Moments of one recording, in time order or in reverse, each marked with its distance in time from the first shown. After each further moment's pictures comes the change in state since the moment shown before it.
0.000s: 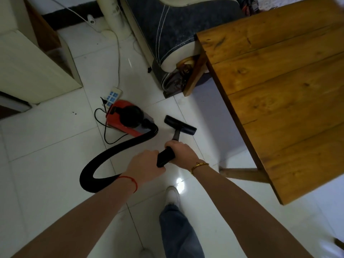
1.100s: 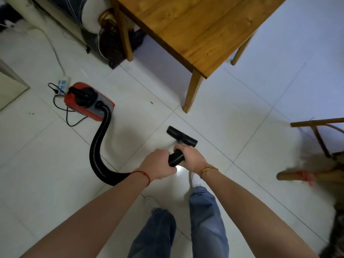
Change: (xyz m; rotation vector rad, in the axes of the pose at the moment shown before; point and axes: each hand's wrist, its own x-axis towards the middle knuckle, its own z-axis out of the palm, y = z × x) left_hand -0.262 0.084 0.241 0.151 -0.298 0.303; right_hand -0.393 0.010 0.207 0.322 0.209 0.375
